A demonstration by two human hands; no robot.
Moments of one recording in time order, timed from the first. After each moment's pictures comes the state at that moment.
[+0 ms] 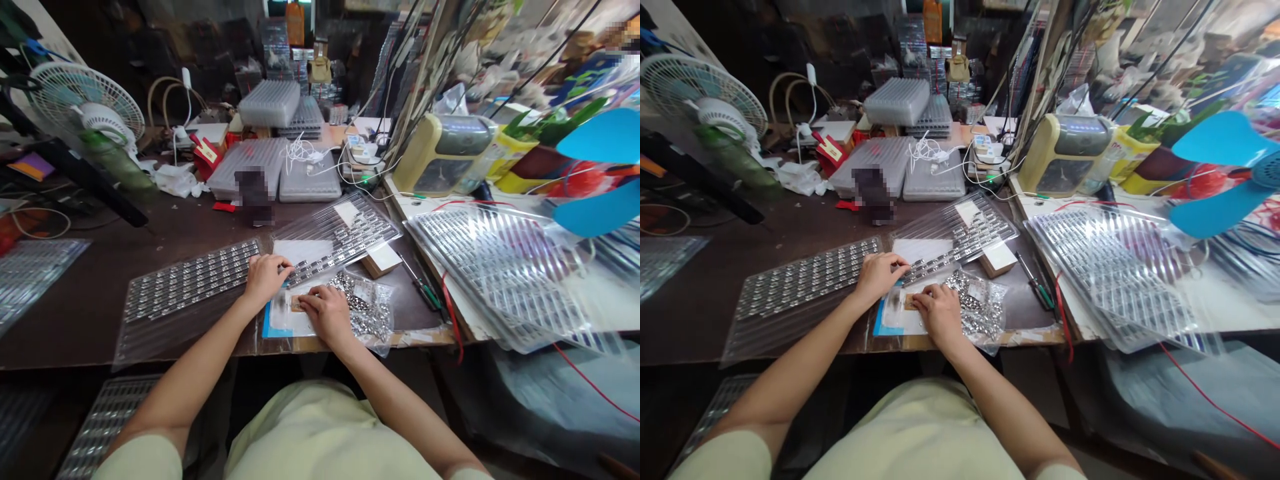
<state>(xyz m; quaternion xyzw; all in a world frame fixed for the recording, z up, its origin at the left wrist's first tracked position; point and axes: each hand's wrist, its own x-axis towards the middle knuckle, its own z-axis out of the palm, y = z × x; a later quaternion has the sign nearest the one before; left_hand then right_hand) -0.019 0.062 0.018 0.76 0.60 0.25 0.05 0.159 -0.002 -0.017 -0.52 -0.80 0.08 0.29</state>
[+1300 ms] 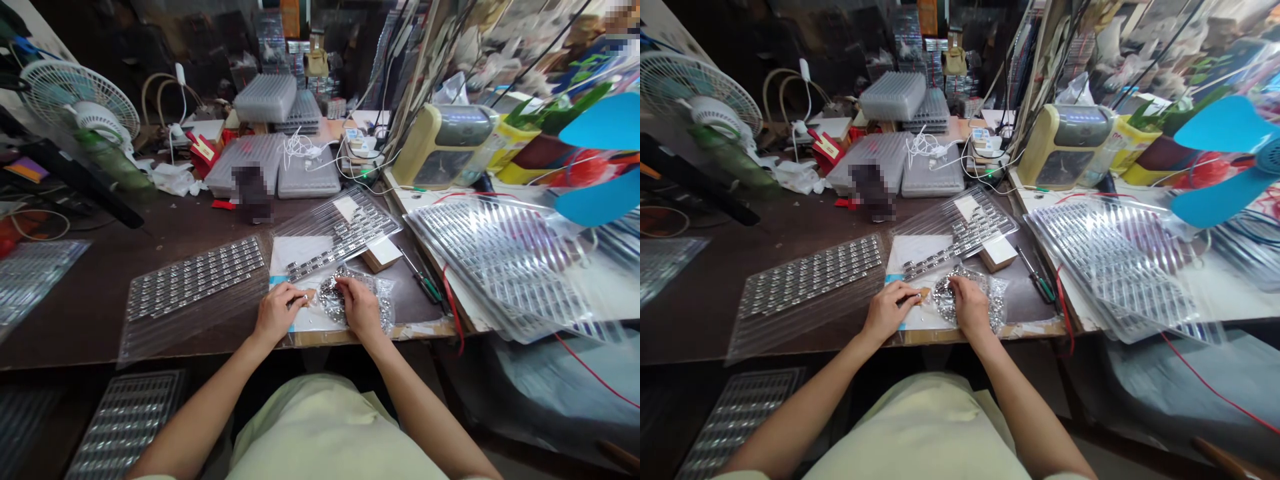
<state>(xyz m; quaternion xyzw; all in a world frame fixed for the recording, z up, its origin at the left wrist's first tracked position) 0.003 -0.011 -0.009 0.74 0.56 0.32 0.18 0.209 0.000 -0.016 -0.55 -0.72 0.14 0.40</state>
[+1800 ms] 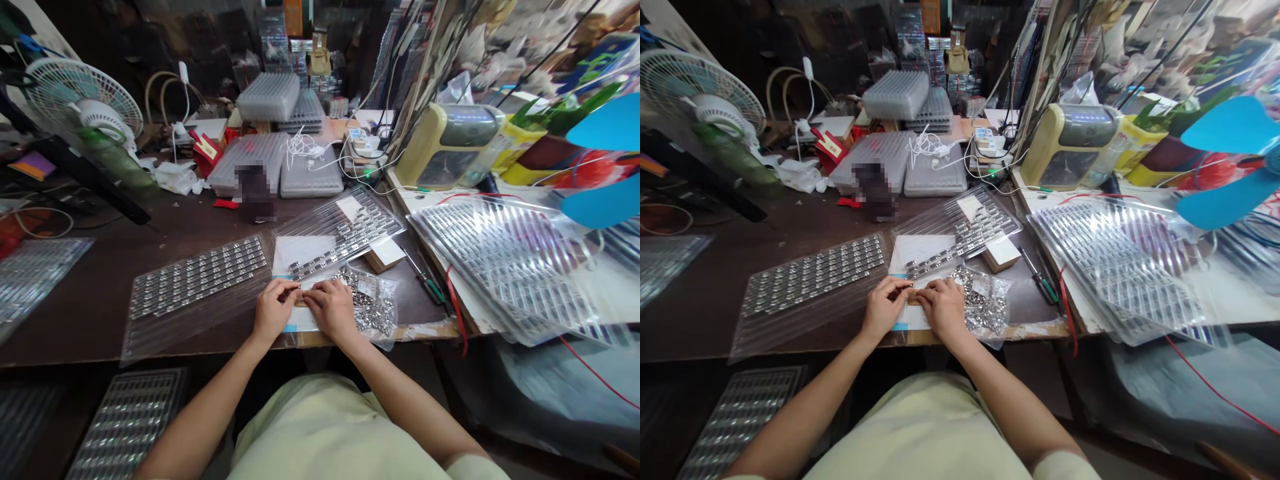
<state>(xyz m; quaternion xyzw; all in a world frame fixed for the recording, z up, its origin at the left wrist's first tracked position) -0.004 -0.008 -0.010 0.66 0.57 0.43 0.22 0.155 -0.003 -0.010 -0.53 -0.79 0.10 0.29</state>
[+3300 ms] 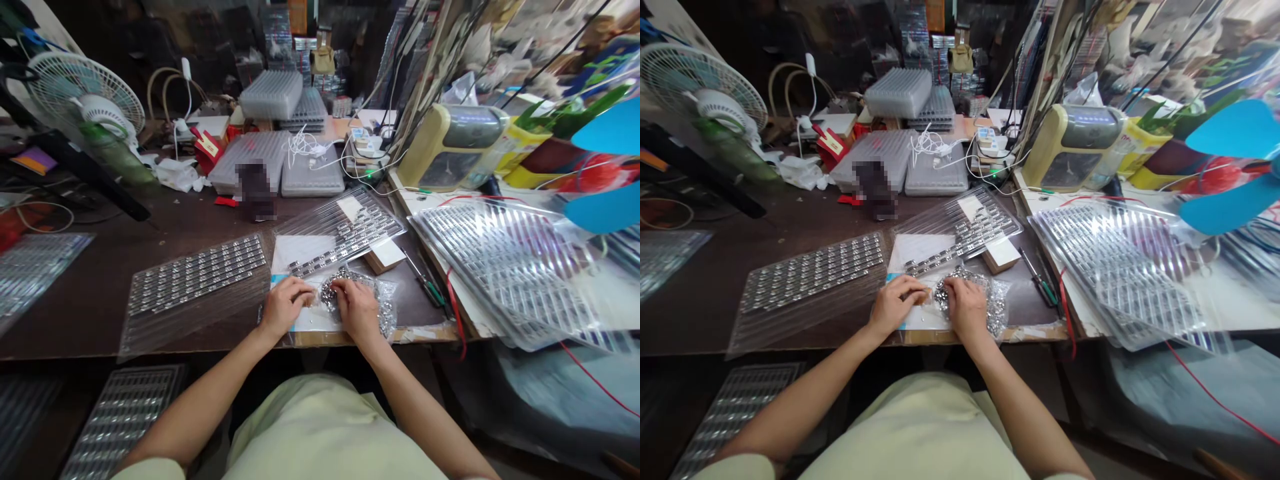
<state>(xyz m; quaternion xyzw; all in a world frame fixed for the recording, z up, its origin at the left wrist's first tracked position) 0.009 0.003 -0.004 0.73 0.53 0.38 0.21 0.199 -0.003 -0.008 -0.56 -0.75 0.08 0.35</state>
